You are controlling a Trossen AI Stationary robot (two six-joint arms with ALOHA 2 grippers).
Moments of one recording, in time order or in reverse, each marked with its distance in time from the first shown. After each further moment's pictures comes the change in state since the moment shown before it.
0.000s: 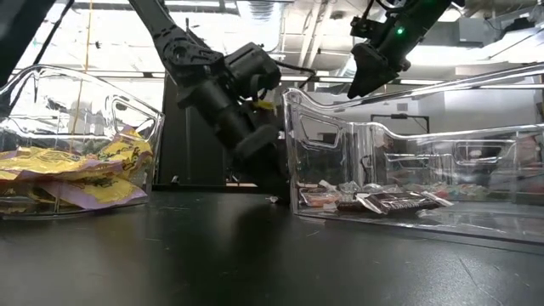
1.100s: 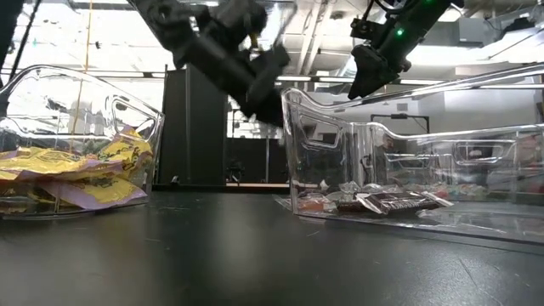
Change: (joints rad) left arm -0.020 -0.200 -0.002 0.050 -0.125 0.104; right arm -0.011 0.000 0.000 -0.003 0.000 0.000
